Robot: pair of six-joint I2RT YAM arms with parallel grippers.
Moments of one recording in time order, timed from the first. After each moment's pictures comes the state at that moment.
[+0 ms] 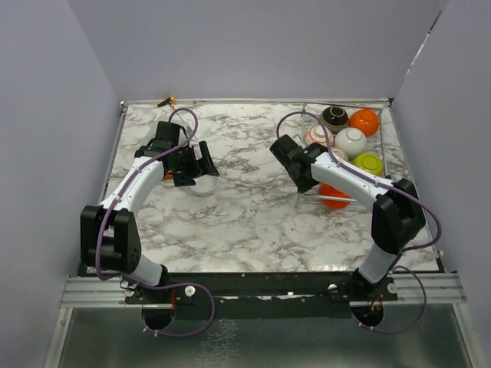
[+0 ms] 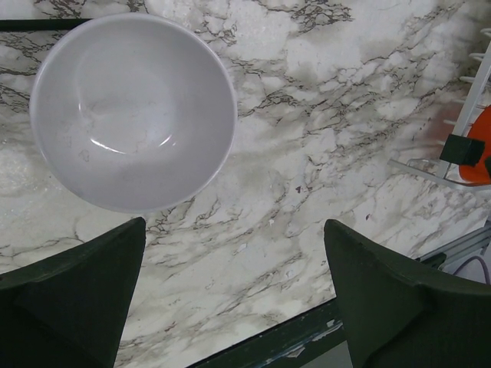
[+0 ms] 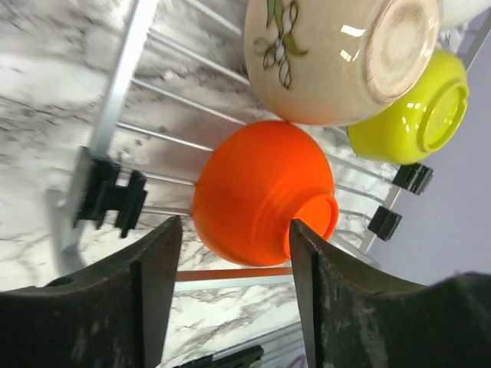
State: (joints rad) left arm -0.16 1.50 1.14 -0.64 0.40 -0.43; right arm 0.66 1.74 1.32 -0.96 0.68 0.11
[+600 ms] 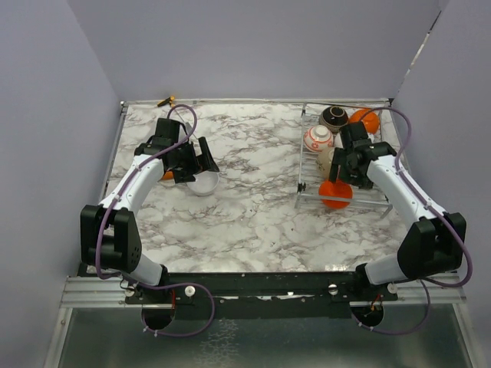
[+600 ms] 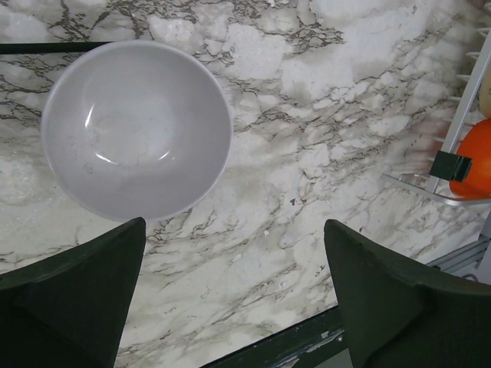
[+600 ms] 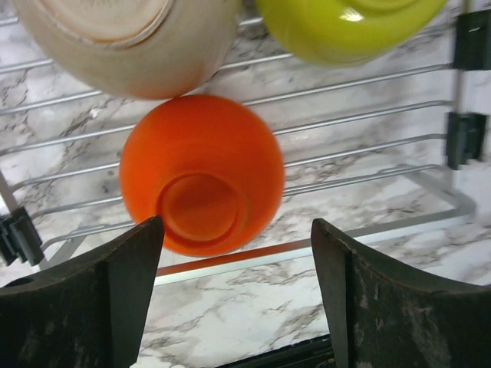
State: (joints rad) left arm -0.16 1.50 1.17 -0.63 0.39 -0.46; right arm 0.22 1.45 1.21 -0.93 0.35 0.42
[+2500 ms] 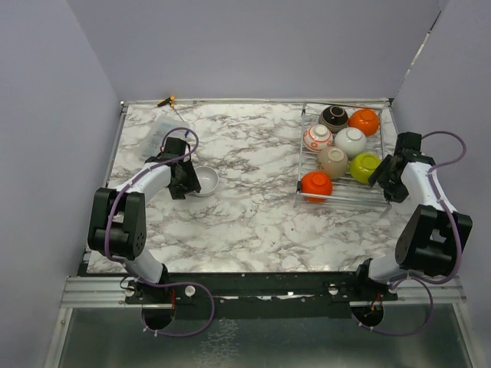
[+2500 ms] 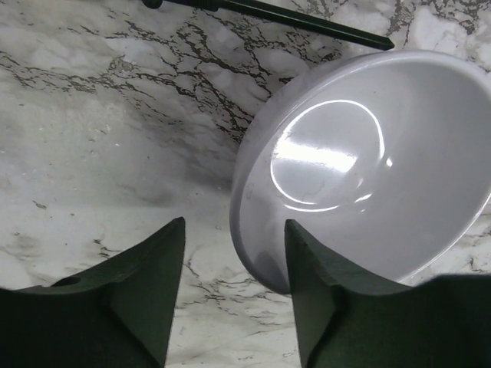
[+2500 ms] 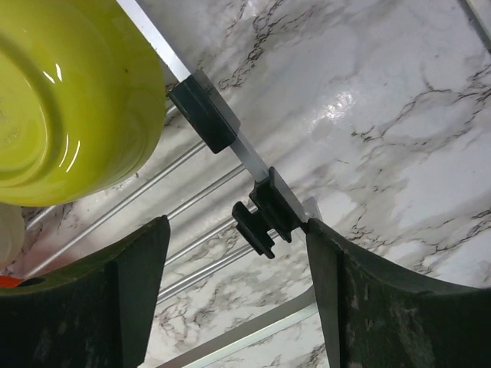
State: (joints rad) left arm -0.16 1.61 0.99 -0.55 0.02 -0.52; right arm -0.28 1.46 1.06 -0.74 0.19 0.47
